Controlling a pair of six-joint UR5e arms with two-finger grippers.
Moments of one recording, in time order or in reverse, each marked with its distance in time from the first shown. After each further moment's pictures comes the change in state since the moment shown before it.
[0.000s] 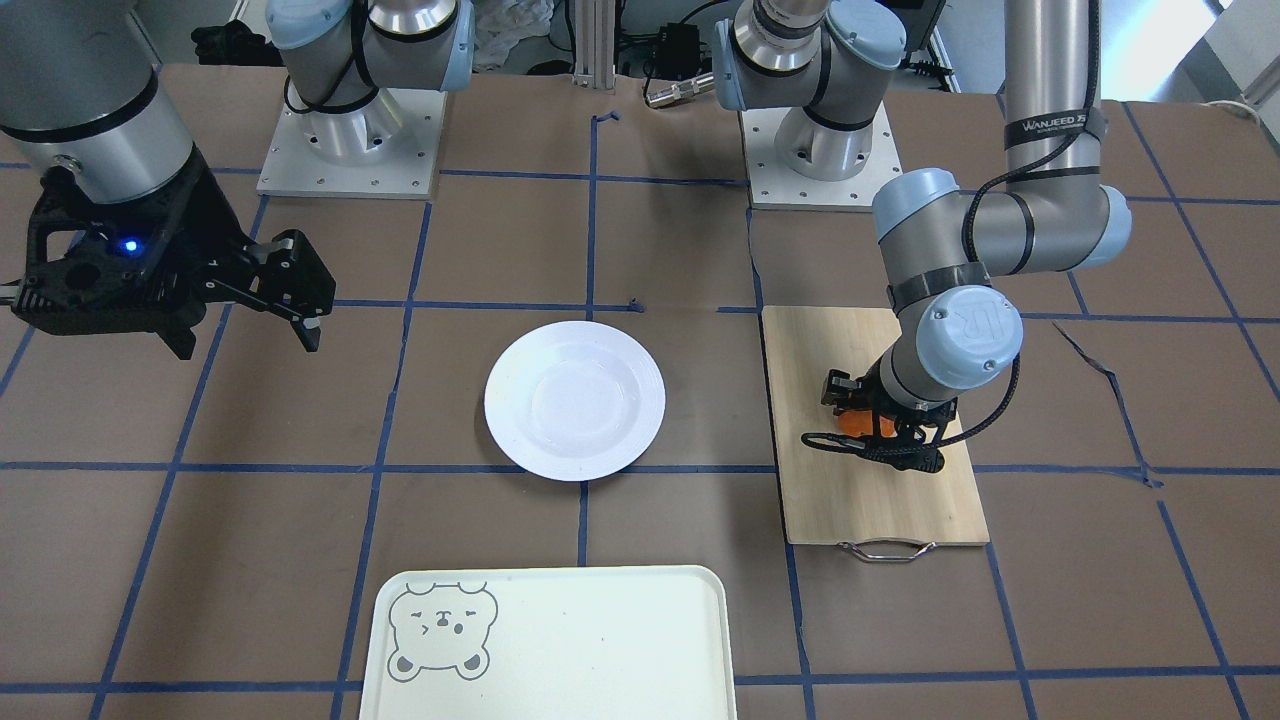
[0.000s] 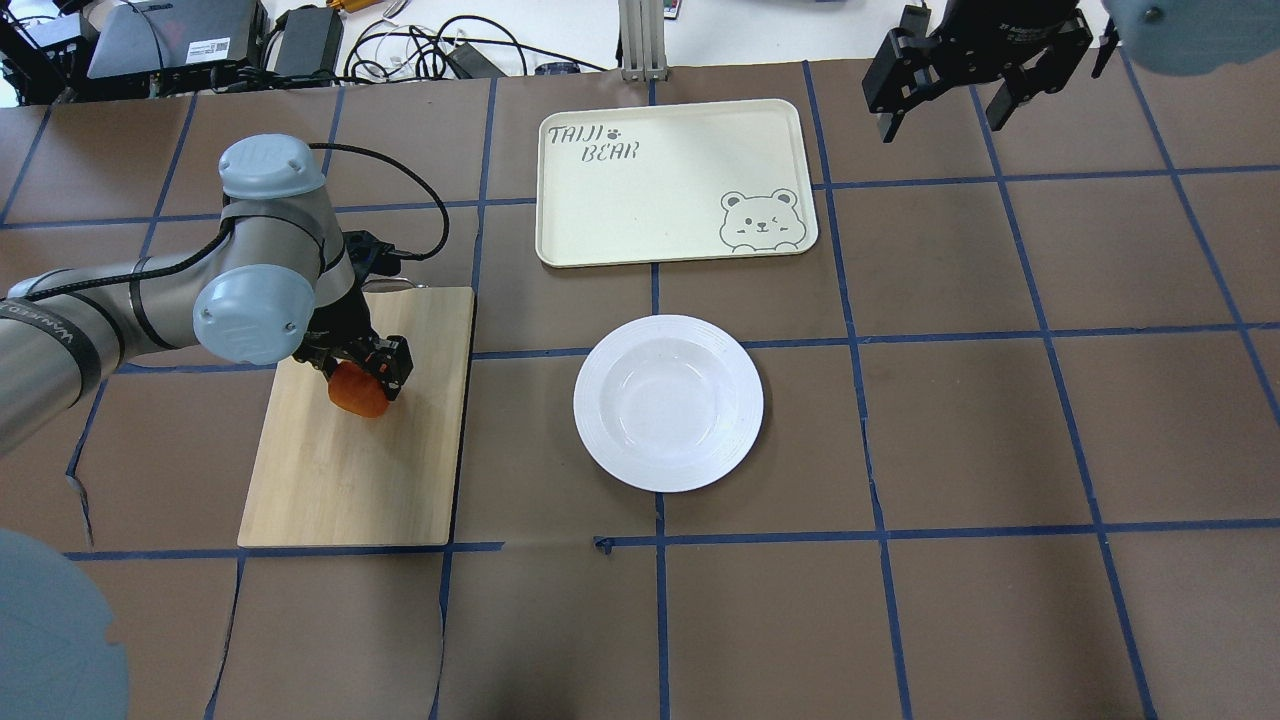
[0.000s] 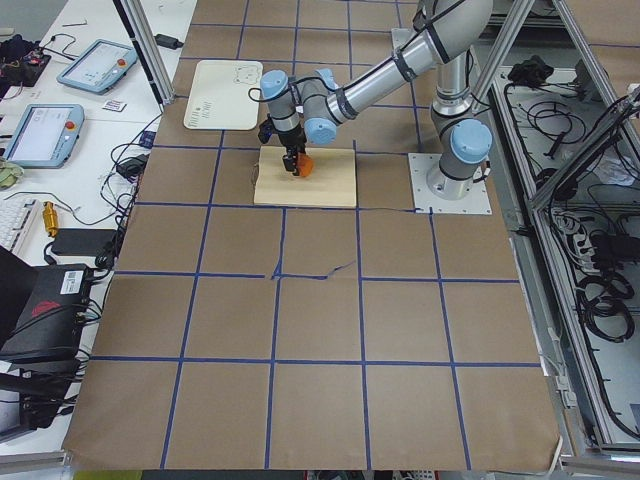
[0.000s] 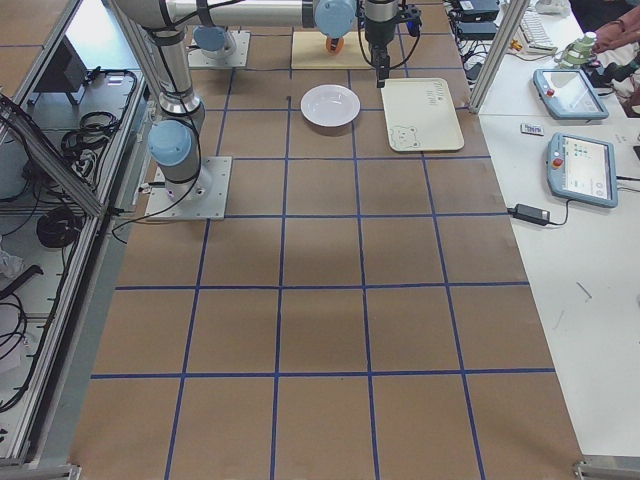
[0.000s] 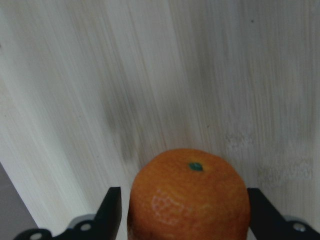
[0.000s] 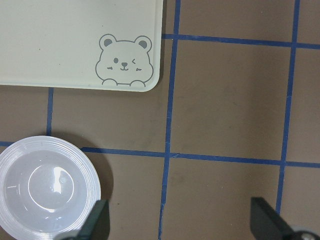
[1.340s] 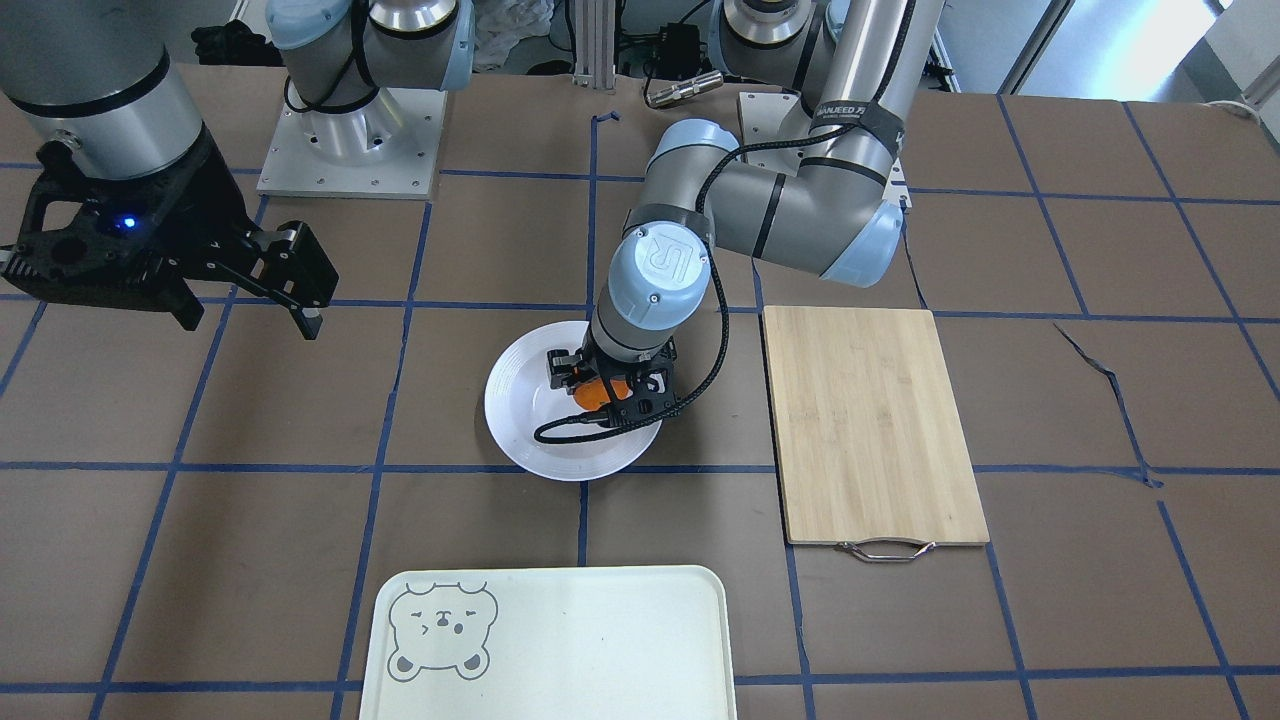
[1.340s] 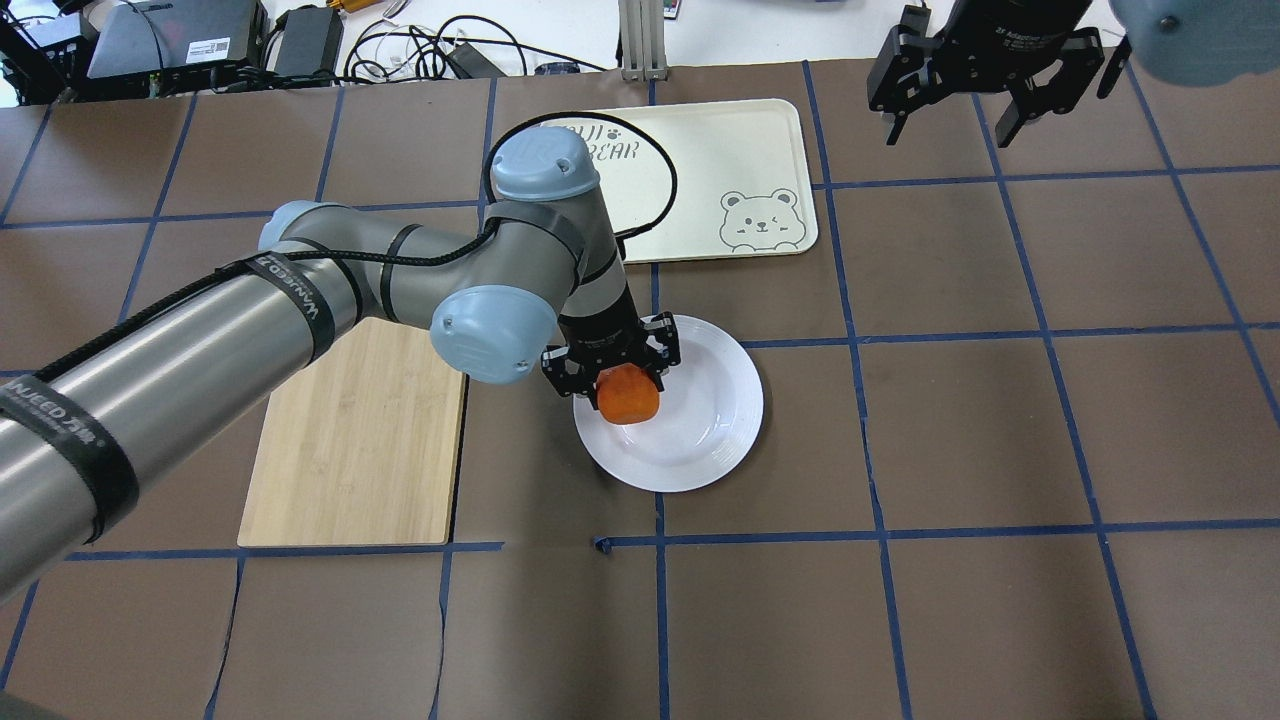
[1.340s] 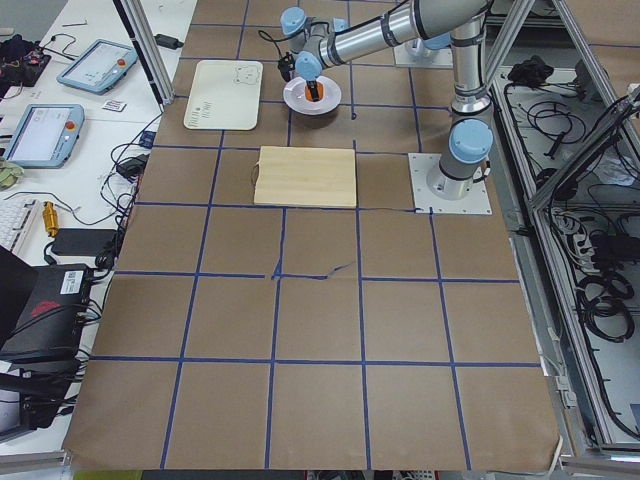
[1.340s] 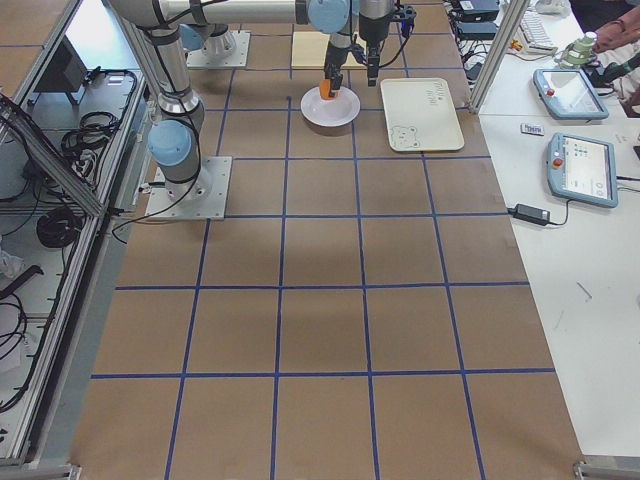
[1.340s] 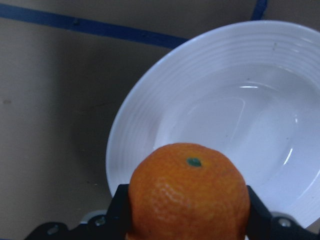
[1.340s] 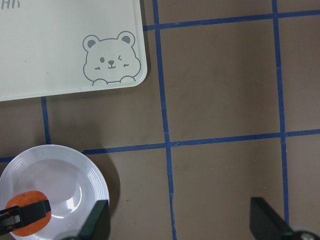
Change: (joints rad) left arm -0.469 -0.085 0.146 0.017 -0.369 -0.915; right arm 0.006 -0.028 0.021 0.033 -0.020 0.159
